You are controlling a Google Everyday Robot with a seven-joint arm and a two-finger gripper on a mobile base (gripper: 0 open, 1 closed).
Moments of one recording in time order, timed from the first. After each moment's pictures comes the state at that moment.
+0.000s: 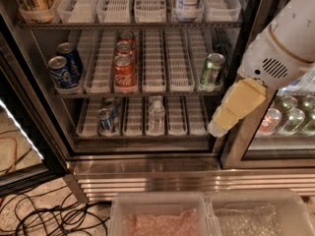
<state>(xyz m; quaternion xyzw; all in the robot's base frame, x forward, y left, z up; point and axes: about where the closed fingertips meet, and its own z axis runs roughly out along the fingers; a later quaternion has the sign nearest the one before) 0.449 -0.151 0.951 -0.48 0.85 0.07 0.19</state>
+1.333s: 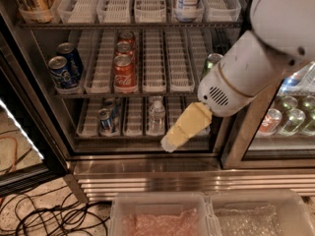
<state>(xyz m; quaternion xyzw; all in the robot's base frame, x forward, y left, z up) 0.444 -0.078 0.896 -0.41 0.88 0.15 0.18</state>
